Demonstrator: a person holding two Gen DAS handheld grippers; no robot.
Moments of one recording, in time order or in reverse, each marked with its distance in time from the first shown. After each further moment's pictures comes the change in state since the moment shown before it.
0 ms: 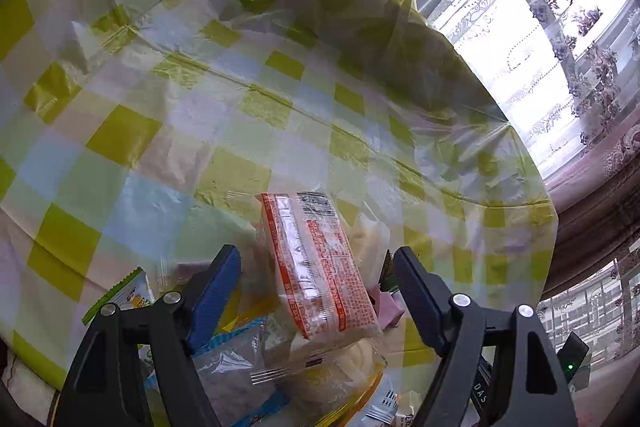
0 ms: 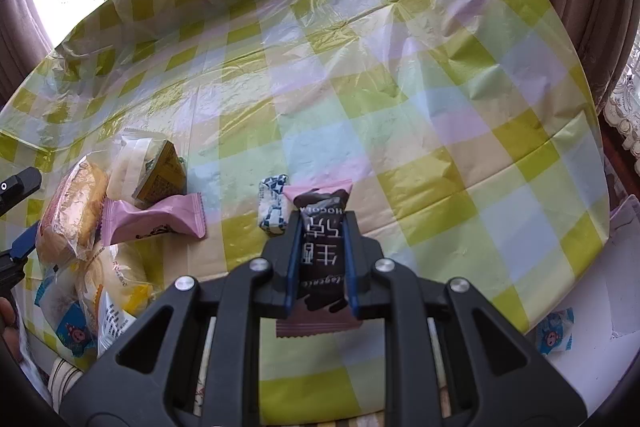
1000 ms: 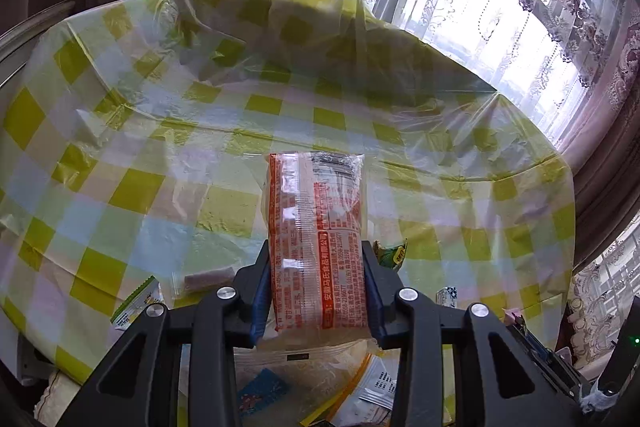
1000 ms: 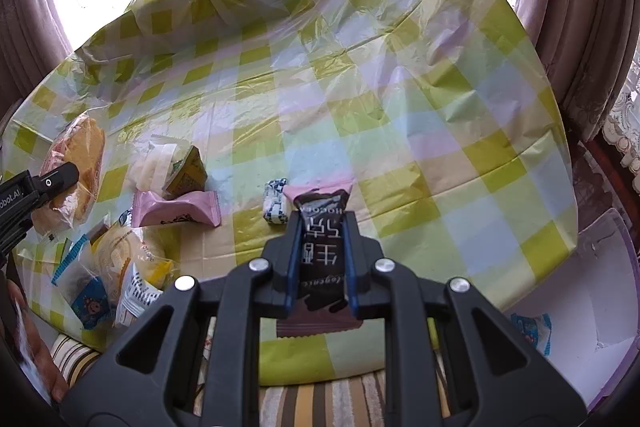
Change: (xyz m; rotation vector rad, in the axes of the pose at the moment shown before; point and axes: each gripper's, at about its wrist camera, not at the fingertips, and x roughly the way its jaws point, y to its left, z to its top) left arm -0.033 -0.050 -0.029 0.231 -0.143 0.111; right arm -0.047 -0.013 -0.006 -0.027 -0.052 0.015
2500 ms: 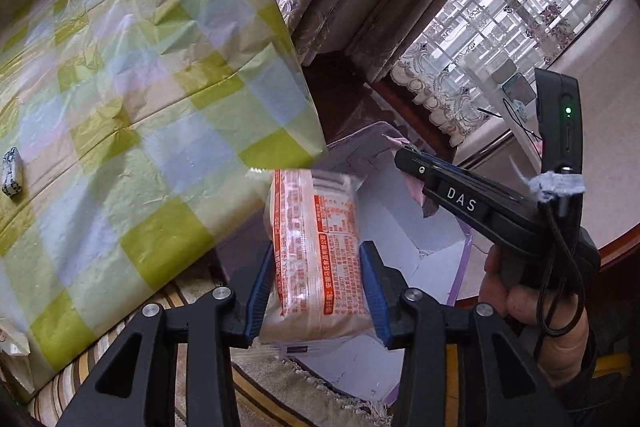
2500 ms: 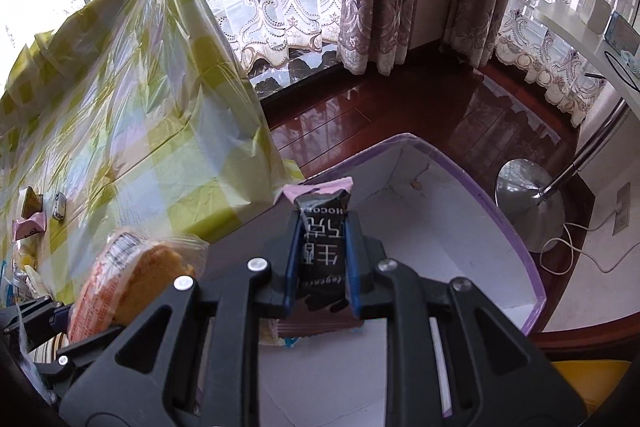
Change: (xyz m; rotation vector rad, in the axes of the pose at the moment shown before) left arm 0.010 -0.271 -0.157 0.548 0.538 -0.629; right arm -0.062 -0.252 -0.042 0.282 0.067 -0.291
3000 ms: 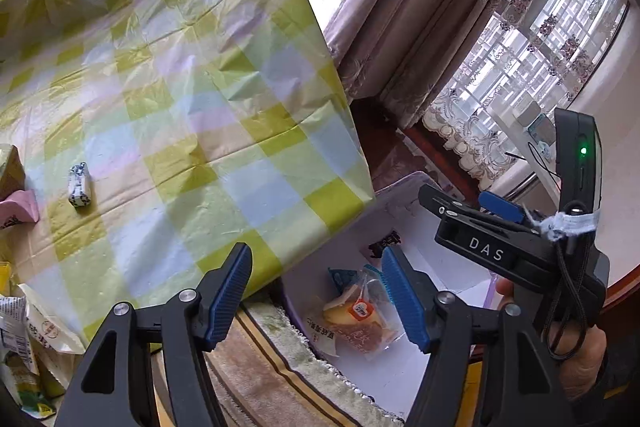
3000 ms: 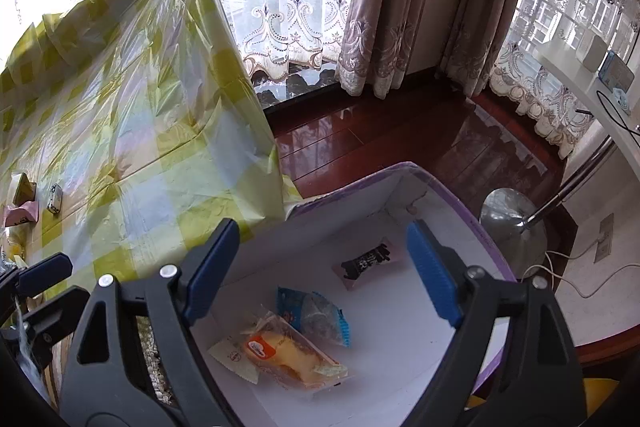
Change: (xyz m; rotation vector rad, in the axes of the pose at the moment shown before) left arm -0.040 0.024 -0.006 -0.037 -0.173 0.139; right arm -0.017 0.033 0.004 -0.105 -0.084 -0.088
